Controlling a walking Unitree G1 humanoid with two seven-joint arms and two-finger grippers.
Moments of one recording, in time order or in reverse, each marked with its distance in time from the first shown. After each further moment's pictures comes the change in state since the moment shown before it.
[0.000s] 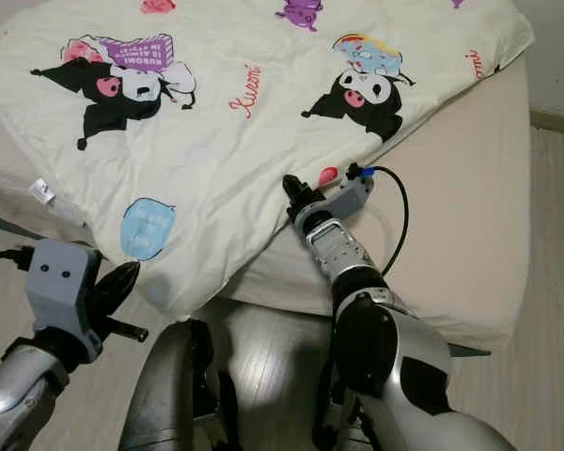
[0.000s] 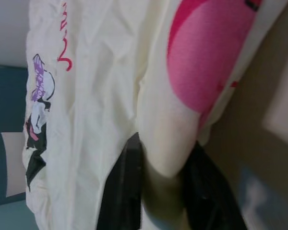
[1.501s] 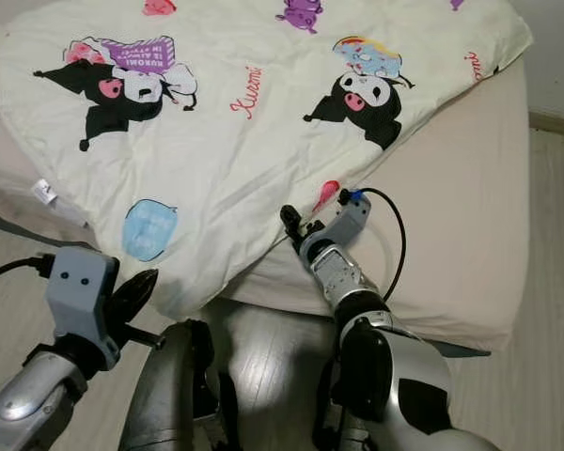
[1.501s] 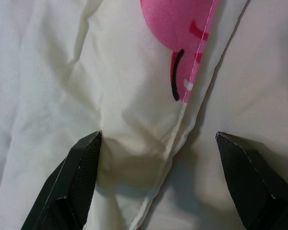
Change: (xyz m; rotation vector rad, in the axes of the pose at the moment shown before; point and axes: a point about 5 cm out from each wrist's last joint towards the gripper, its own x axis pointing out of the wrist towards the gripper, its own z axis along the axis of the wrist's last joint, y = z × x) left arm 0.000 -0.016 -0.006 -0.045 0.011 -0.052; right arm -0.015 -0.039 -0.016 -0.198 0.067 -0.193
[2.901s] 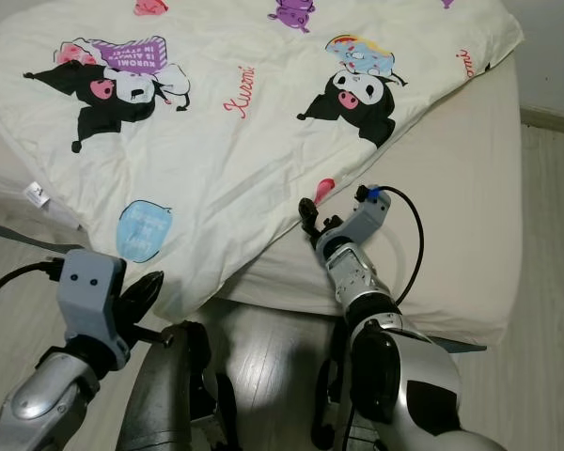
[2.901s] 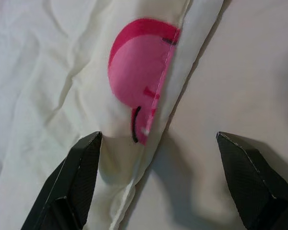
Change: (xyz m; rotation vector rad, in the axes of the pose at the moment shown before) left arm 0.004 -0.005 -0.007 -0.047 0.002 0.036; right arm -0.002 -0.003 0.014 -0.044 -0.079 0.062
